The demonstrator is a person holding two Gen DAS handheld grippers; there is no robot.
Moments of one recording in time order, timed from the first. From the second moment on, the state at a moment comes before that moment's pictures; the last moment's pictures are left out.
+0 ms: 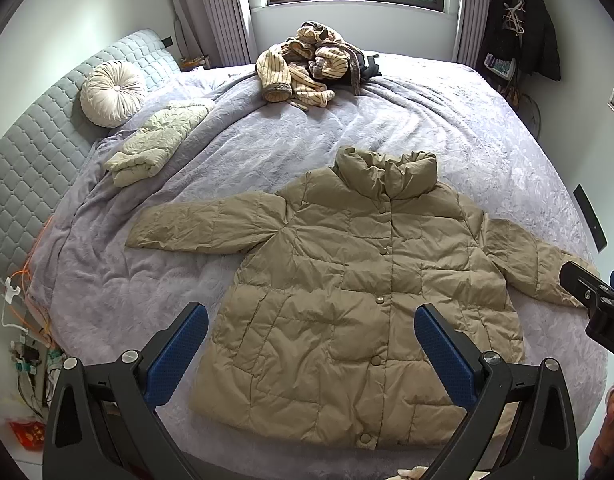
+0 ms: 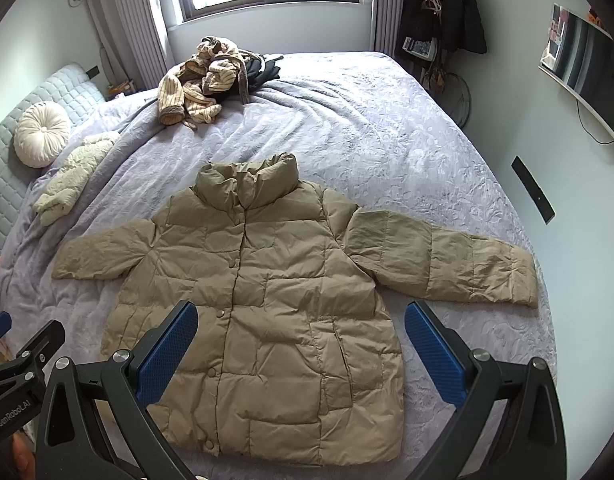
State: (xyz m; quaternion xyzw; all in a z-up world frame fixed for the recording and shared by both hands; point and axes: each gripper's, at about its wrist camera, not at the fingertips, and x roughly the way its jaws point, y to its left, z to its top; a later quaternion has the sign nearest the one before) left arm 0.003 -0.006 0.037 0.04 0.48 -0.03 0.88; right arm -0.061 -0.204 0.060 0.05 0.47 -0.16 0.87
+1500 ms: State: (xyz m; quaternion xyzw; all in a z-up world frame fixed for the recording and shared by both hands) left arm 0.109 0.146 -0.081 -0.01 0.60 -0.07 0.80; right arm -0.004 -0.128 -0.065 0.16 0.59 -0.10 0.78
